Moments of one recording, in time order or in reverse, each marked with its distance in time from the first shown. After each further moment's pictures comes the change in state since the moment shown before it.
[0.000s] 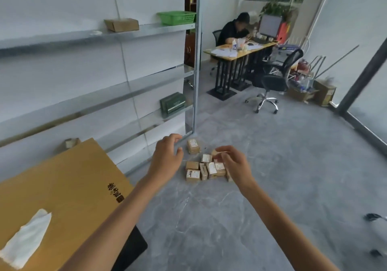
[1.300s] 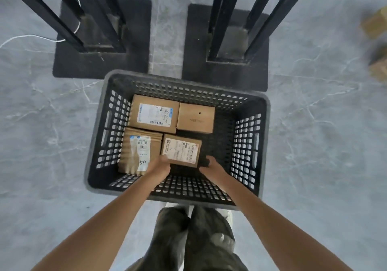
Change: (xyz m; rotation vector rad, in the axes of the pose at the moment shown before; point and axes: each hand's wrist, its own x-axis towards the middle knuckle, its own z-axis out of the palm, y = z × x) left_hand -0.640 -0.674 0.255 -0.271 -0.172 -1.546; right_hand -0.354 0.726 0.473 -0.937 -1.181 0.717
